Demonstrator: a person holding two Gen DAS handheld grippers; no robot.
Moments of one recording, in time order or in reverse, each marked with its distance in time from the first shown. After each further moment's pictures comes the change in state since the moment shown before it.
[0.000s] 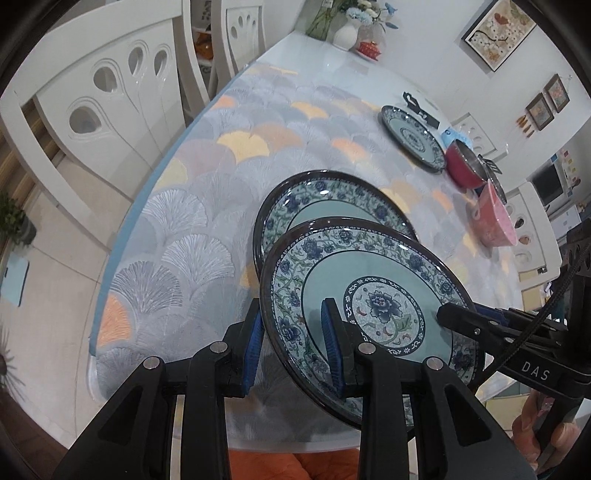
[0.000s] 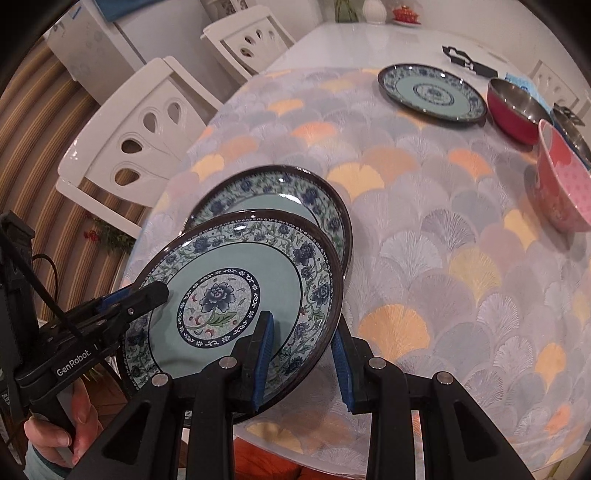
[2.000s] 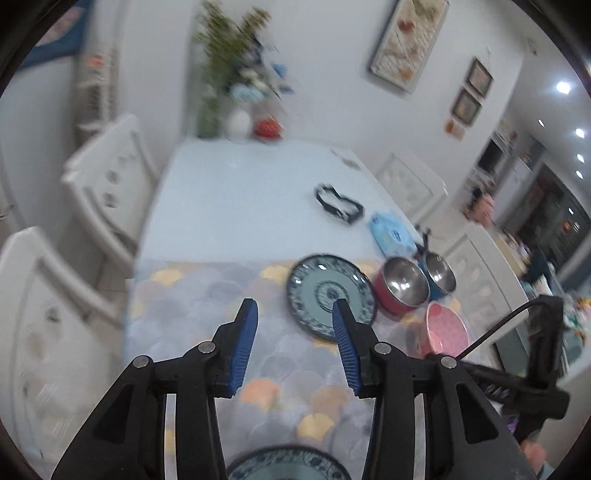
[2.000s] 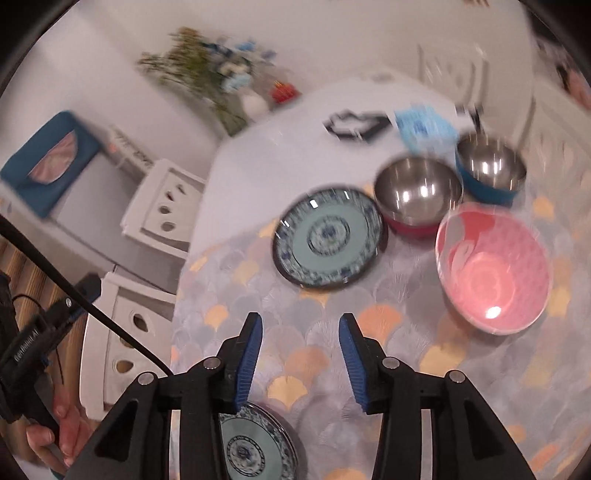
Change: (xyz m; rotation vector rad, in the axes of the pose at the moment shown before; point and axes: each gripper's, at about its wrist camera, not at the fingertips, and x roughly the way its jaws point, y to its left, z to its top) left arm -0.009 -0.137 0.263 0.349 -0.170 -0.167; right arm -0.080 -0.140 0.139 0.493 -0.304 0.019
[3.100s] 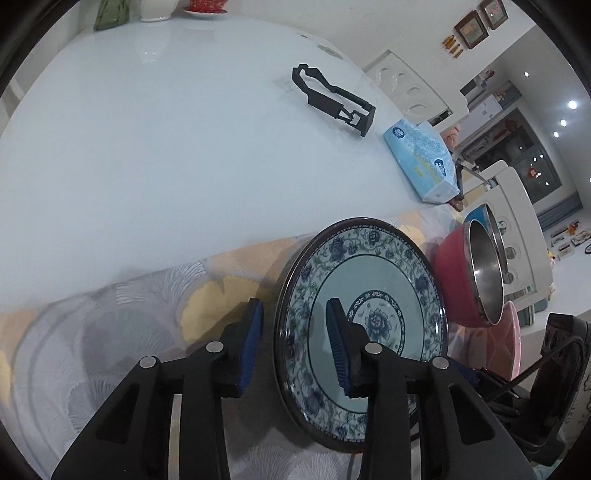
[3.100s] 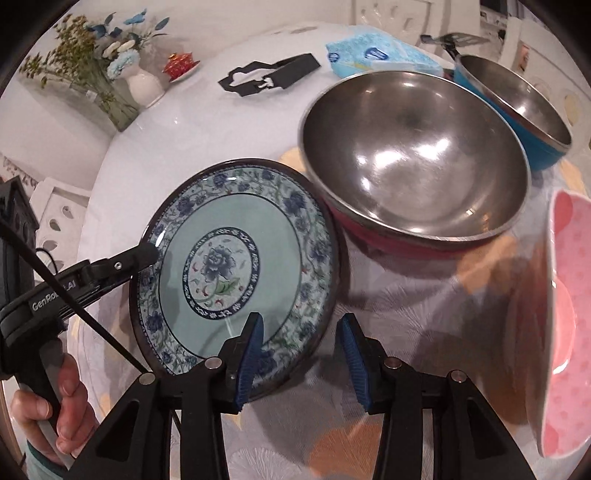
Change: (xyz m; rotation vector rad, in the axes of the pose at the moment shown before) left arm 0.286 0.021 0.032 0.048 0.378 -0.235; right arm 0.165 -0.053 0.060 0.141 0.044 -0.266
